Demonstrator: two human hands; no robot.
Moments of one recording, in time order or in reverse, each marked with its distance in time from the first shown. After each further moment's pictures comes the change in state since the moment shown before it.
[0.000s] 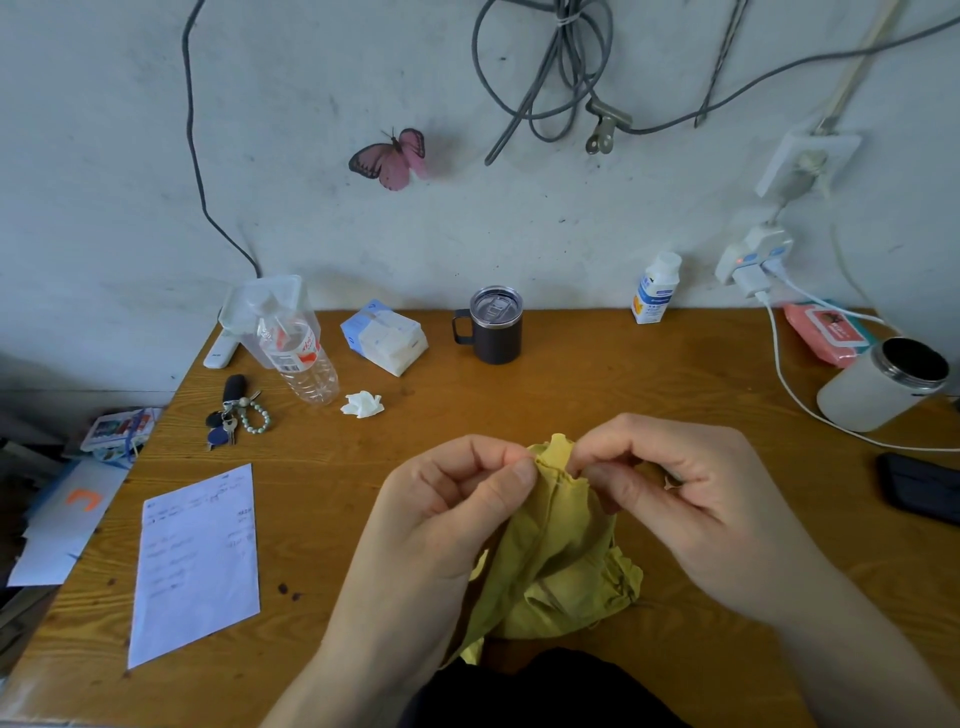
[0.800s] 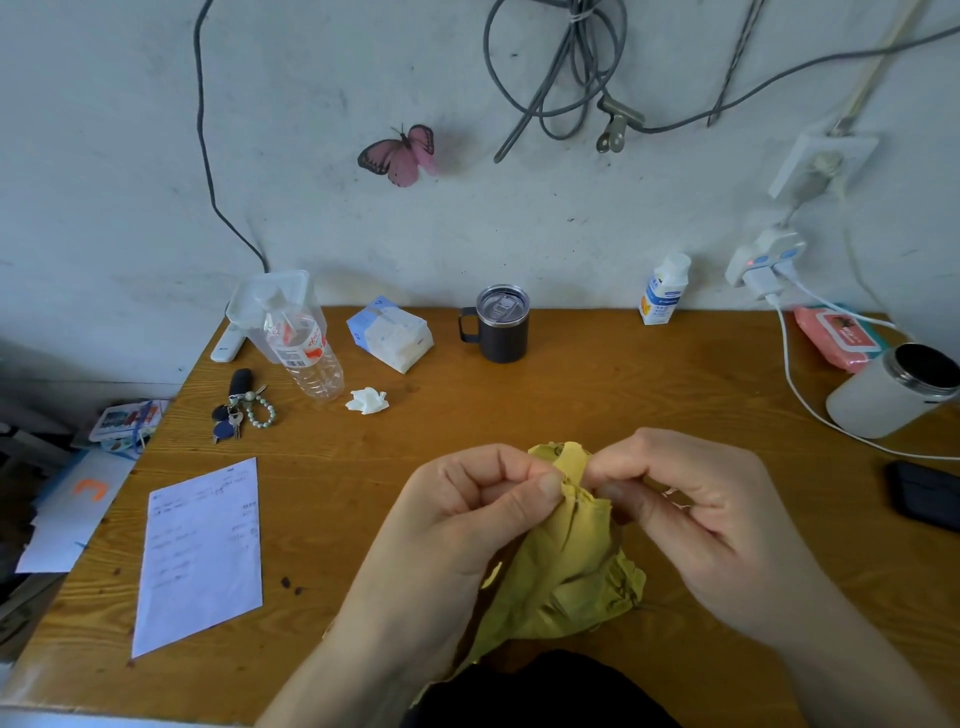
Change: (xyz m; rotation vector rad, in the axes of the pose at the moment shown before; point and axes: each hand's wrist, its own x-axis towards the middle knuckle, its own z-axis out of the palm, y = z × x) left_hand 0.003 0.002 0.004 -0.015 -0.075 -0.098; right_hand -0.007 0.008 0.003 -0.056 0.039 -0.052
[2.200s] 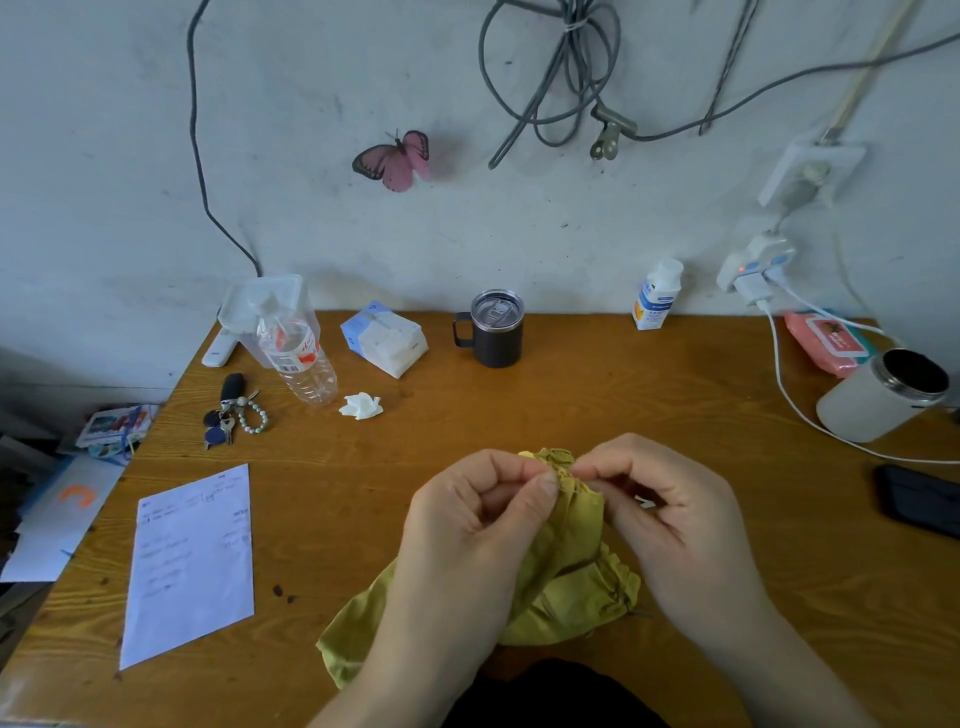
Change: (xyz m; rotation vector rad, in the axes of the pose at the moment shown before) left_hand 0.003 -0.012 0.014 0.249 0.242 0.136; right_hand -0.005 0.010 0.025 0.121 0.201 0.141
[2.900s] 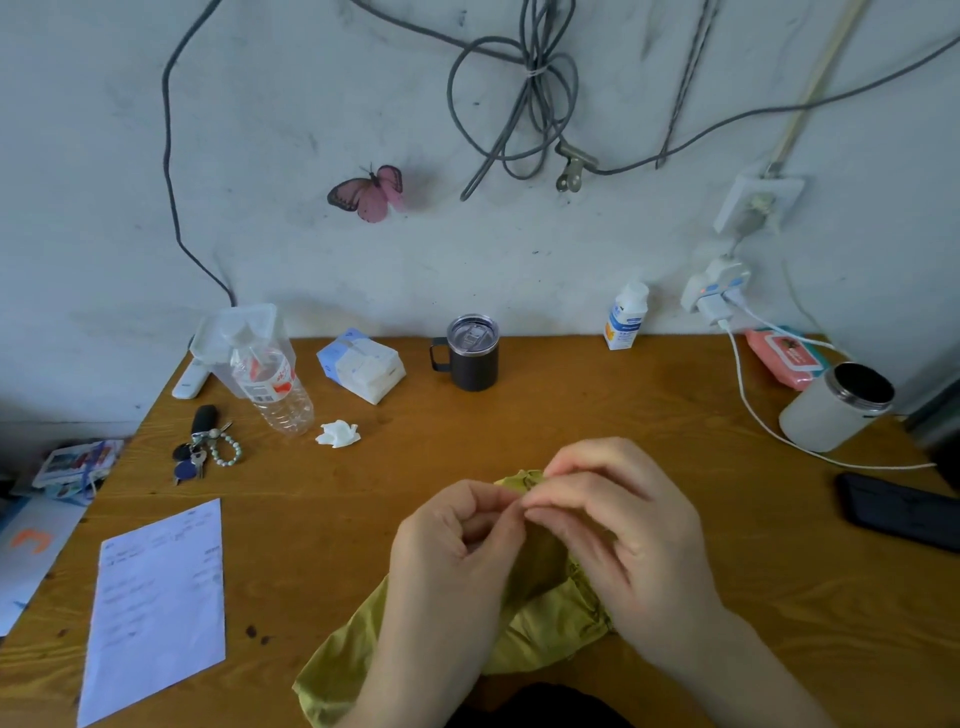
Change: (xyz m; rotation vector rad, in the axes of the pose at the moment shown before) left_hand 0.006 -0.011 0.003 0.253 0.098 -0.005; right_hand 0.002 -0.006 0.003 -0.391 0.095 -0.244
